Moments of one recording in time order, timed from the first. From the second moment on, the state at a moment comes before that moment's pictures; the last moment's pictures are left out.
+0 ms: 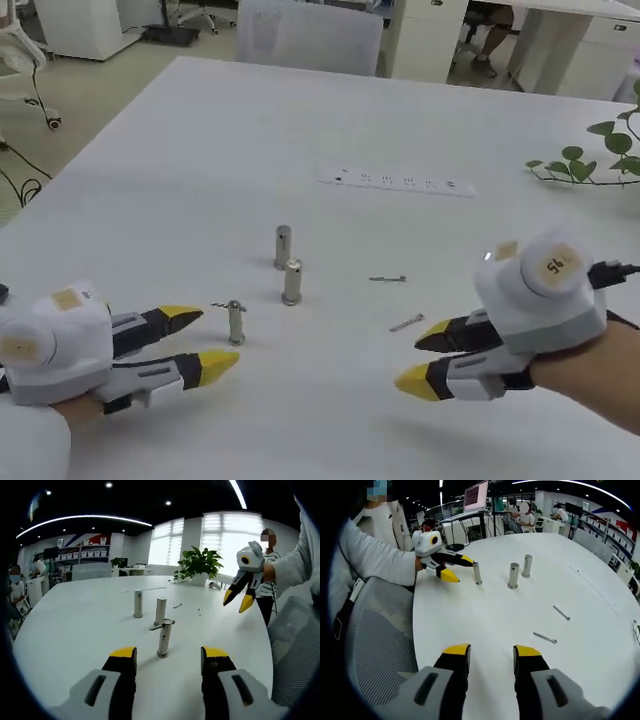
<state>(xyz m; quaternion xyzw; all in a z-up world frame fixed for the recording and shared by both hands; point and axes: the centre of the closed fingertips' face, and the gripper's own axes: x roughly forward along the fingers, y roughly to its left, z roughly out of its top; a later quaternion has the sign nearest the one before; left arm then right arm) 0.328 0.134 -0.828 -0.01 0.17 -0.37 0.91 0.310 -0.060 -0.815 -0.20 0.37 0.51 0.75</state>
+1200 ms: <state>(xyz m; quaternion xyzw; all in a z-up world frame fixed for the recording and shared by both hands) 0.260 0.120 -0.801 -0.01 0.20 -0.45 0.87 0.326 -0.040 -0.815 -0.19 0.32 0.54 0.75</state>
